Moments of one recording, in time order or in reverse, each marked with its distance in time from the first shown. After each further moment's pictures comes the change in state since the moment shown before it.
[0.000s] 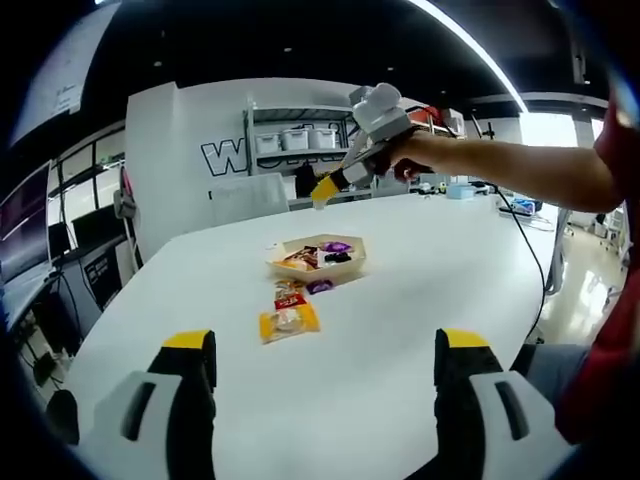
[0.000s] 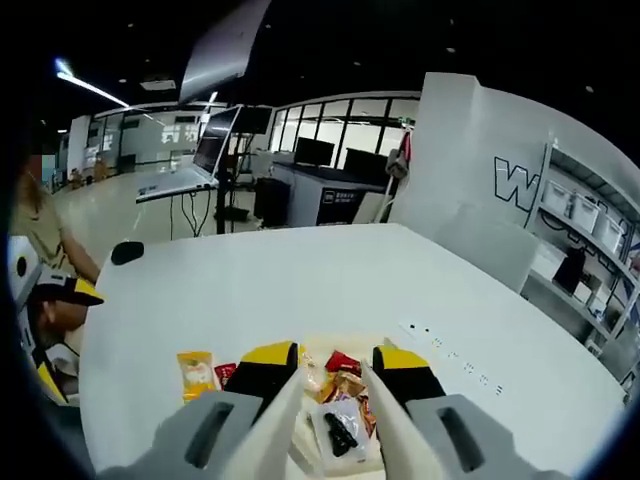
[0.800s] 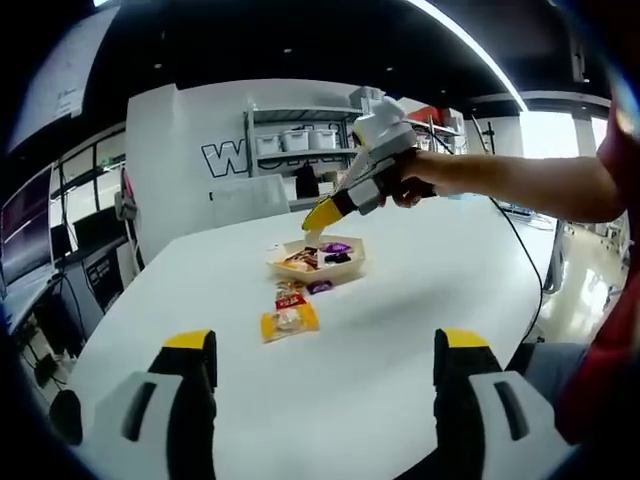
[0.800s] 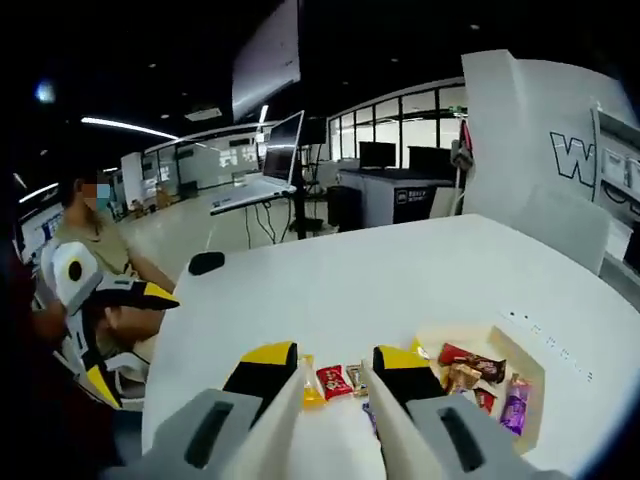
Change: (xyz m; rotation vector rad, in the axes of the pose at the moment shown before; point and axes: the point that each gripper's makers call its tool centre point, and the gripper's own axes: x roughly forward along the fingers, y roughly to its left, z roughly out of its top) left arm -0.008 -0.003 0.001 0.006 -0.005 0.002; right arm -0.002 0.112 -0.017 0.083 -0.037 0.435
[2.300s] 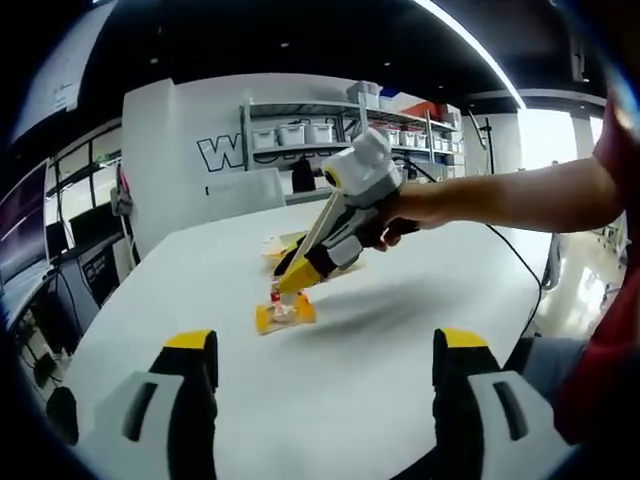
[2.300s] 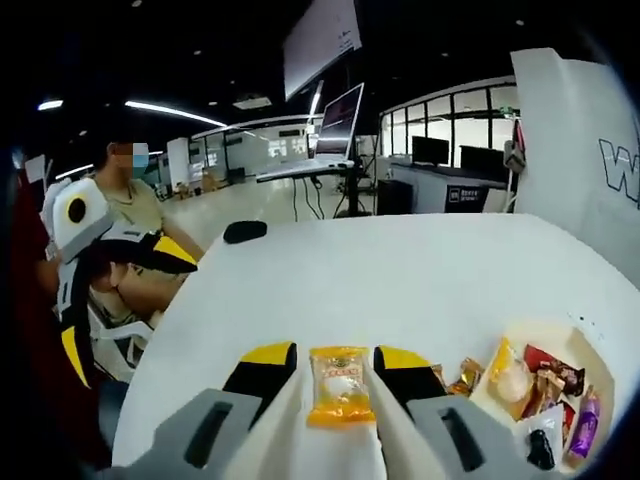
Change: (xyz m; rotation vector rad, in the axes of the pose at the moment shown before) left arm 0.005 -0.001 -0.007 -0.002 0.030 -0.015; right arm 0.066 0.031 -0.041 -0.098 0.041 0.125
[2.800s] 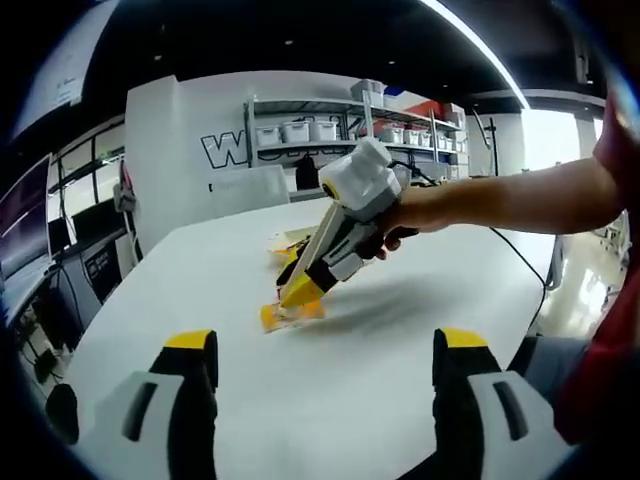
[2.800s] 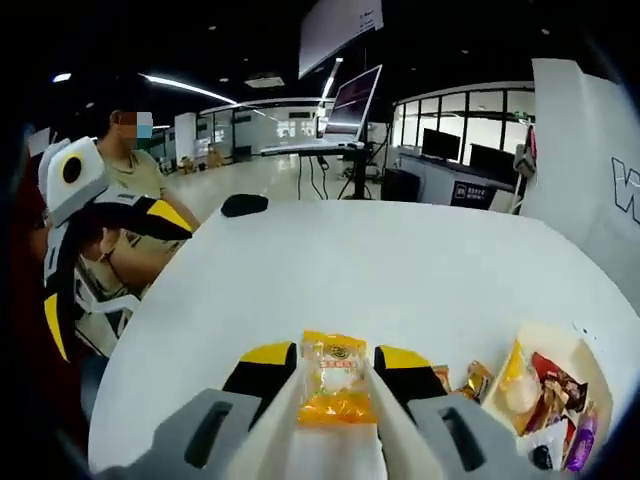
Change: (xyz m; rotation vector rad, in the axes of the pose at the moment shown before) left arm 0.001 0.010 -0.004 -0.009 0.011 0.013; right arm 0.019 -0.002 -0.013 -0.067 0.057 0.007
